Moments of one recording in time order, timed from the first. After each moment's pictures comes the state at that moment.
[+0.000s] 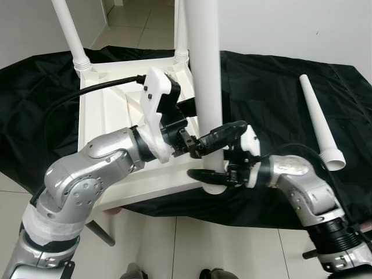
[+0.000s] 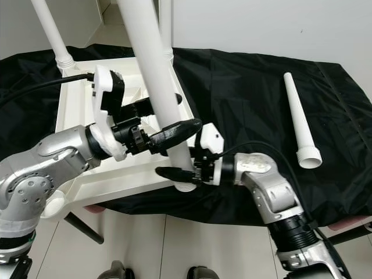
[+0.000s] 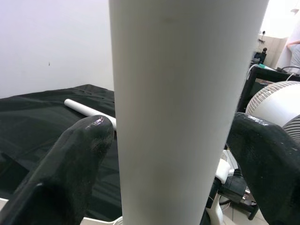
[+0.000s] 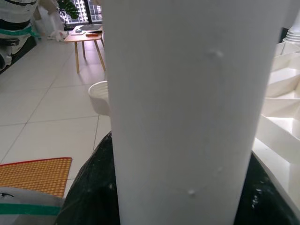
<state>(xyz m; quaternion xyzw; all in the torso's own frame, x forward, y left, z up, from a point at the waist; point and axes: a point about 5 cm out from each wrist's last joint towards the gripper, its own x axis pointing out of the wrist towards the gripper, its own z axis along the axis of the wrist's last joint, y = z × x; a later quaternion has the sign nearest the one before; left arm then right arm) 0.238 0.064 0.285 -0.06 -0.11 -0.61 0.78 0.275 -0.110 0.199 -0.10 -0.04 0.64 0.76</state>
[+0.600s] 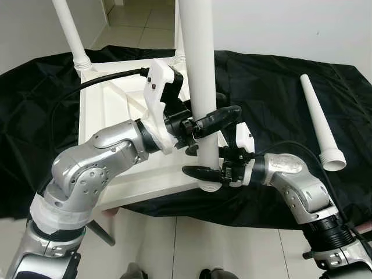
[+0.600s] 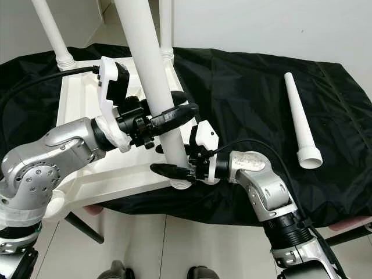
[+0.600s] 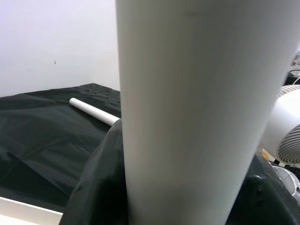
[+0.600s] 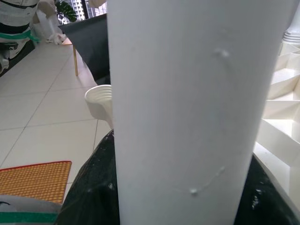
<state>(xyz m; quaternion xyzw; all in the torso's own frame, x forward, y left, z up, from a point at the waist) 0.251 0.062 0.289 -0.07 -0.10 -0.60 0.79 0.278 -0.104 0.200 -0.09 -0.03 0.64 0.77</state>
